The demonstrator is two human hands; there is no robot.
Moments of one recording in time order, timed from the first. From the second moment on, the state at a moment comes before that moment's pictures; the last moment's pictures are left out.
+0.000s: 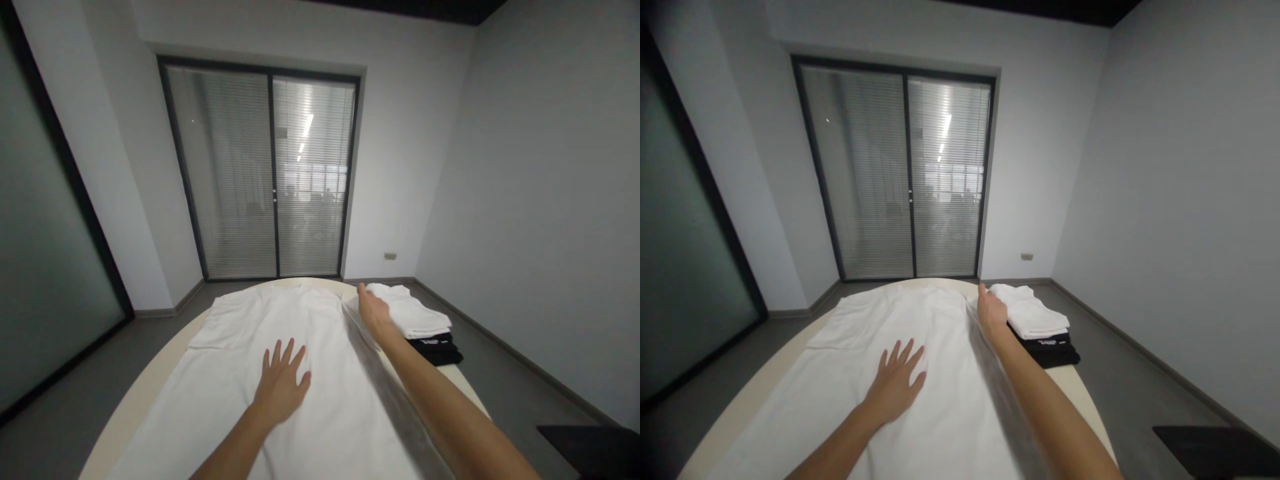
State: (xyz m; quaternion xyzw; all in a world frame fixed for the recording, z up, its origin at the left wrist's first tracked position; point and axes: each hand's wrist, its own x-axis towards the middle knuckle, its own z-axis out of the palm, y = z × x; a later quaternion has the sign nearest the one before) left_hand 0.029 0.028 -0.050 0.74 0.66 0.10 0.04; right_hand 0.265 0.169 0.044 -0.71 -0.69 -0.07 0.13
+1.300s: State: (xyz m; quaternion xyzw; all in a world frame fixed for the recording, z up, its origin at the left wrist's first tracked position) left_hand 0.025 0.035 -0.055 0.75 0.65 0.14 0.06; right_hand 0.203 0.244 0.036 -0.54 -0.82 0.11 0.17
